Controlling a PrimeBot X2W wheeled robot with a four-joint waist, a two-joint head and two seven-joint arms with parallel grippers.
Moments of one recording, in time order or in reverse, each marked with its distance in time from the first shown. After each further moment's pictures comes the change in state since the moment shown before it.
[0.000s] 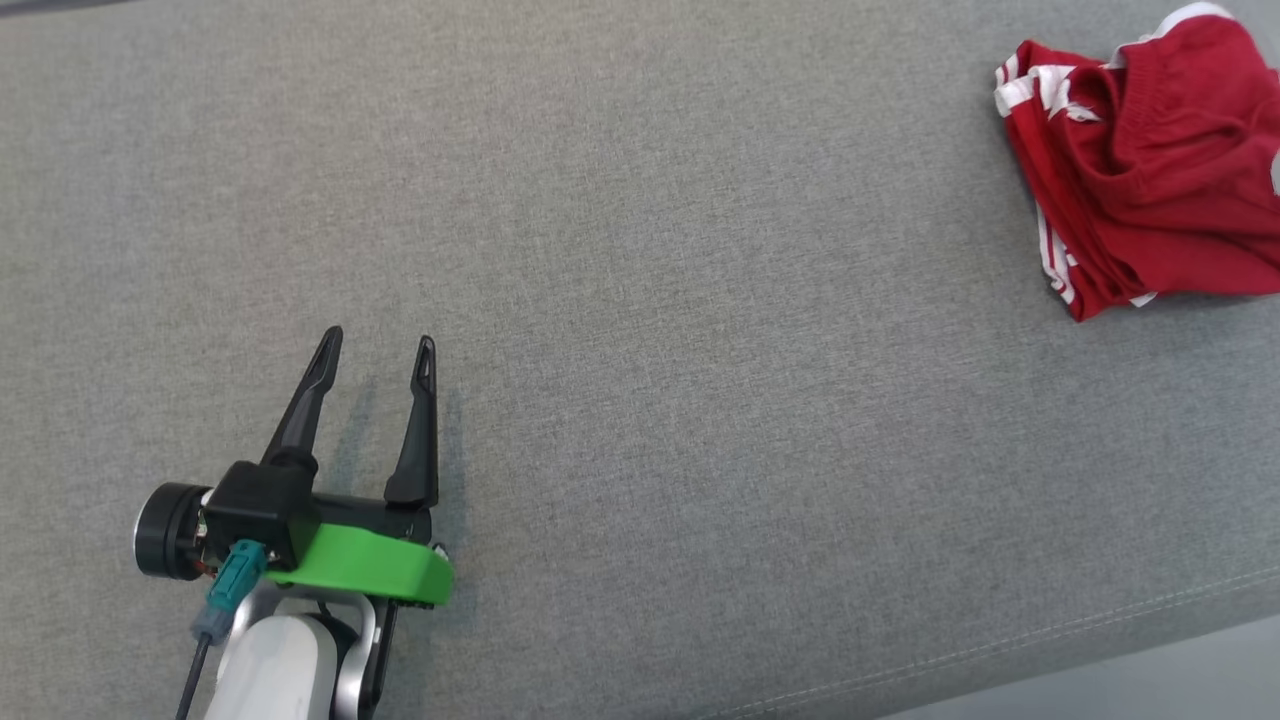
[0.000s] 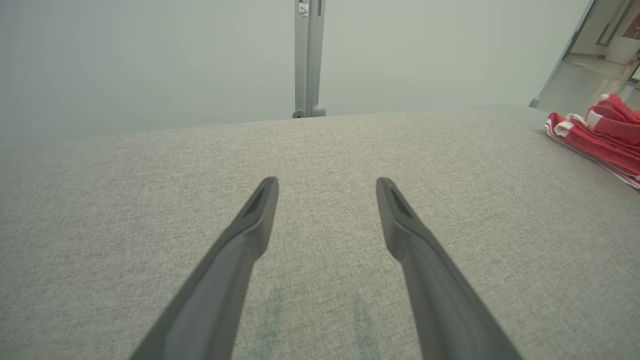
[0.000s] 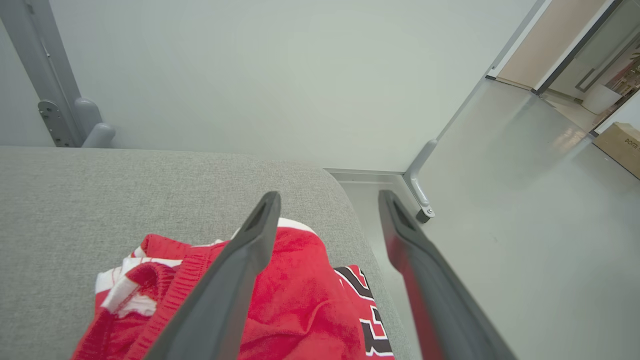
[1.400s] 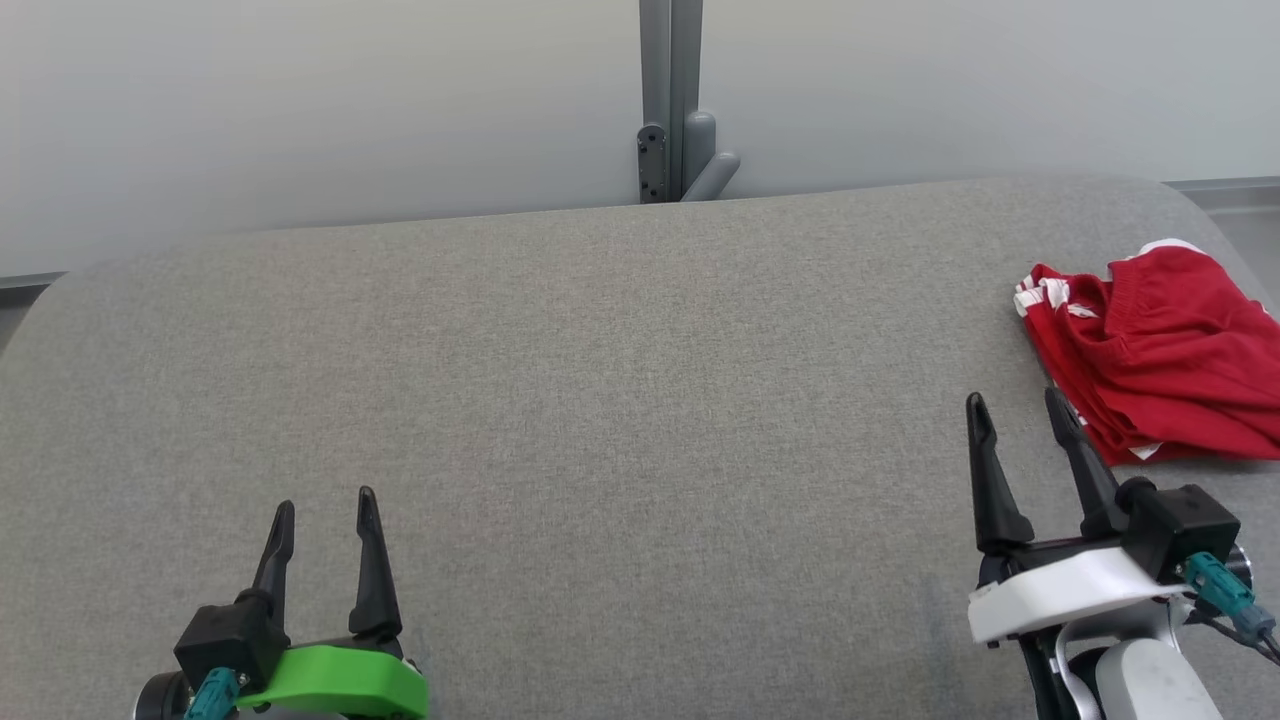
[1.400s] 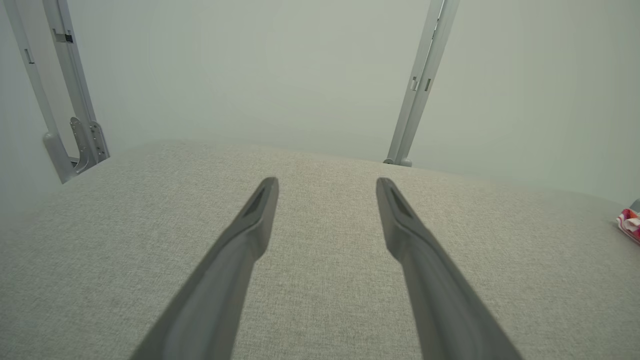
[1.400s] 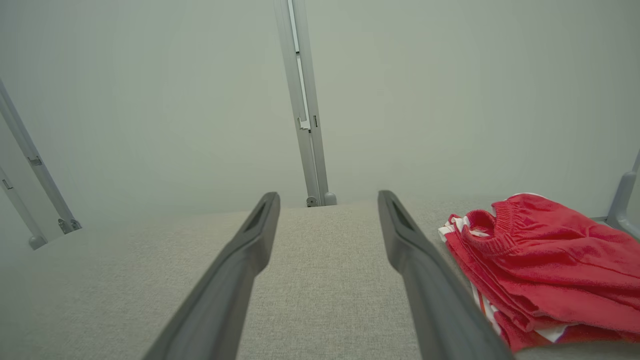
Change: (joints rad) left arm 0.192 -0.063 0.101 0.124 -0.106 0.073 -0.066; right arm 1.079 0.465 -0.332 -1.127 -0.186 0.000 0.033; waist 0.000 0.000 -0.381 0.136
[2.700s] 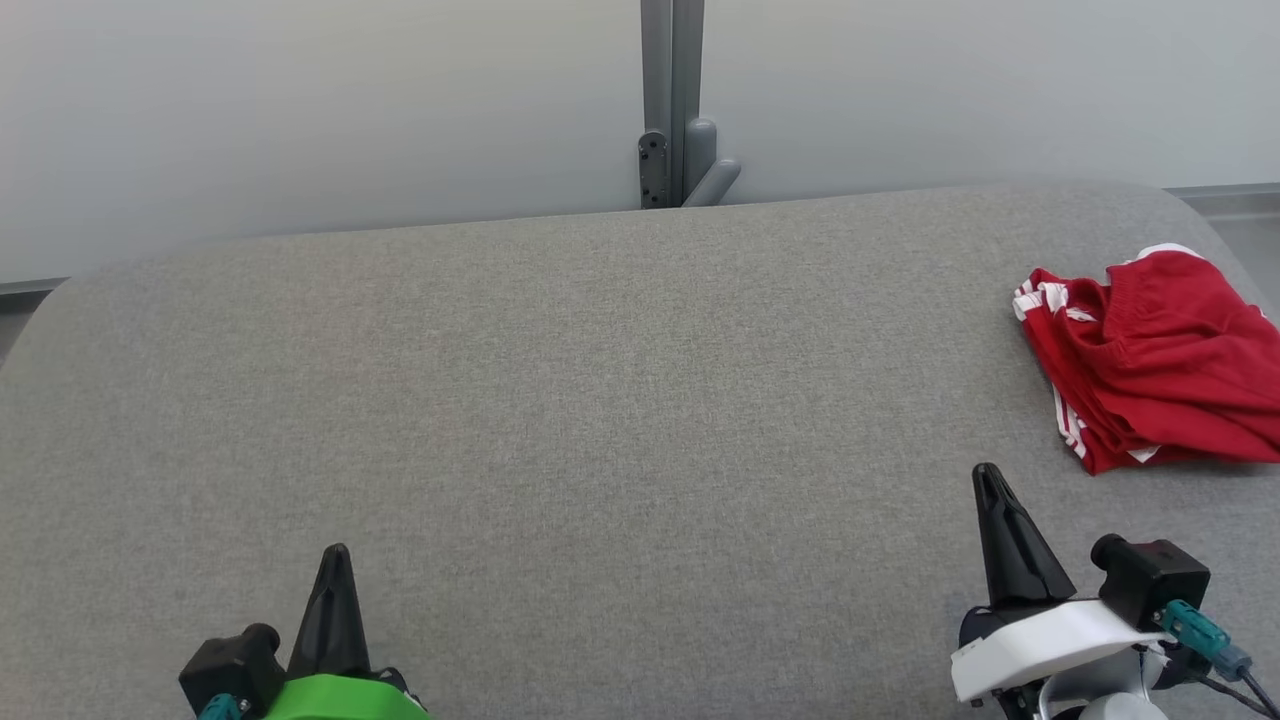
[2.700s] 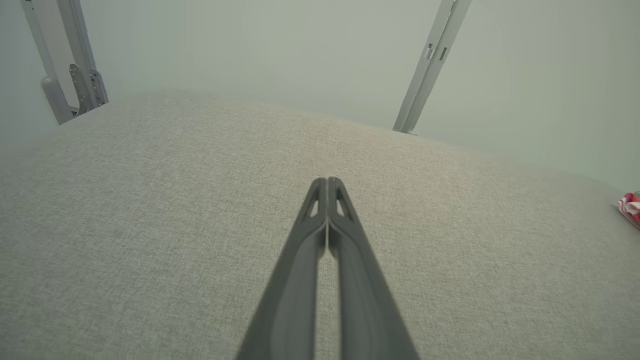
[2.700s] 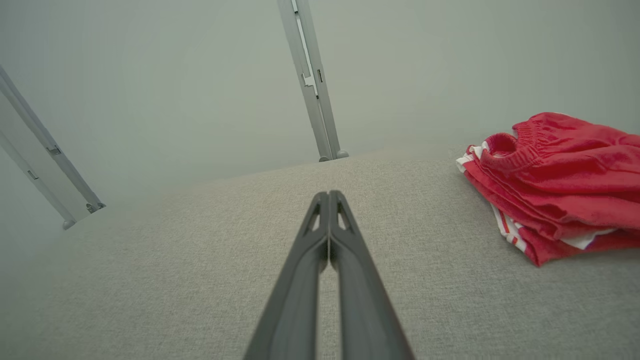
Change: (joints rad) left arm 0.039 -0.024 0.012 0.054 -0.044 -0.012 0.024; right arm 0.095 0.005 0.057 0.049 0.102 0.000 -0.004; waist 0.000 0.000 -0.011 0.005
